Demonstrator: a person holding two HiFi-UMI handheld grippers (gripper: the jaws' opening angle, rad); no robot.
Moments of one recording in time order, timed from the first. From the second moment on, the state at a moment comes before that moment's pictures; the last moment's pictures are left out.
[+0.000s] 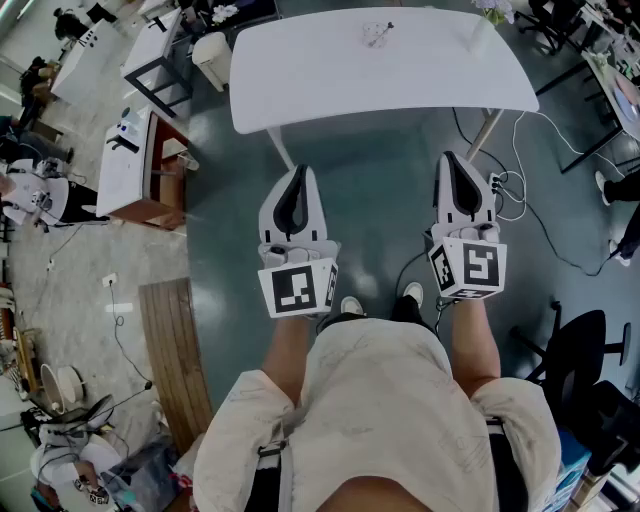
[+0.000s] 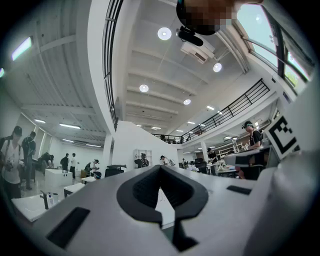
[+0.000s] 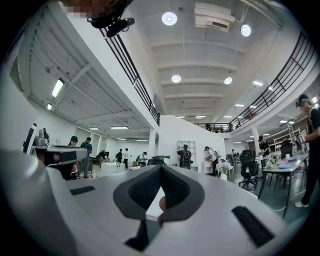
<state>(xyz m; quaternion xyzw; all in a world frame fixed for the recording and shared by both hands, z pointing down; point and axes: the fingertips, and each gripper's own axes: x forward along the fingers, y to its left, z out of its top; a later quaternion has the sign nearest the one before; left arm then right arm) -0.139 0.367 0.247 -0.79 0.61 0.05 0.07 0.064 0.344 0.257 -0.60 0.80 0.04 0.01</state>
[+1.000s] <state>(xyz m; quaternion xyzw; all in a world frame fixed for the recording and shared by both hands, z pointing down) -0.154 0.306 0.273 -0.79 0.61 0.02 0.06 0.054 0.286 0.287 -0.62 0.79 0.03 0.00</state>
